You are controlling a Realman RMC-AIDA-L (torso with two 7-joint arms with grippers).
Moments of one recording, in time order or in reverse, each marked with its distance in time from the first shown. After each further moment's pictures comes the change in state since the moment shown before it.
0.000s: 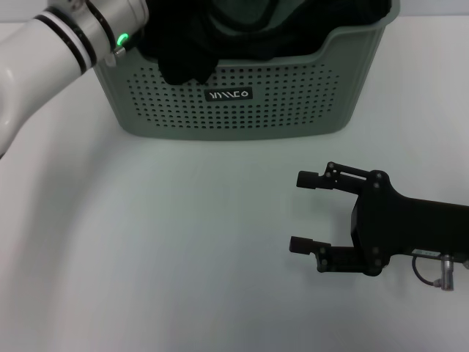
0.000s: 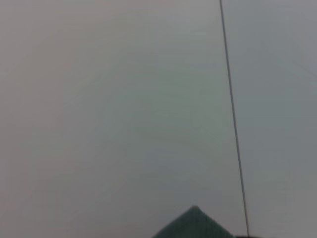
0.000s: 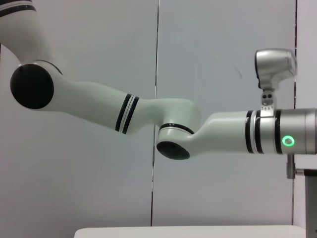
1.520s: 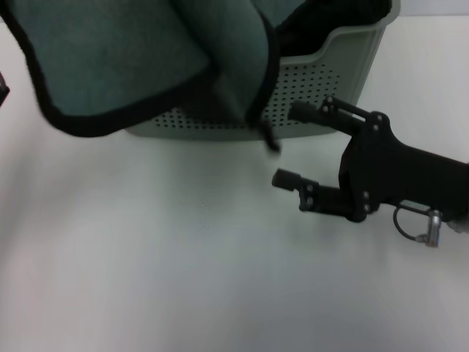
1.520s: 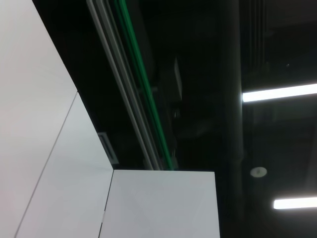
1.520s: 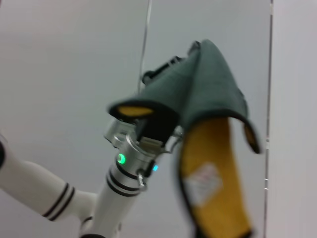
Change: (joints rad) left arm 0.171 0.023 -0.313 -0.104 -0.123 1.242 -0.451; right arm 0.032 0.000 -0.201 -0.010 0.371 -0.009 -0.079
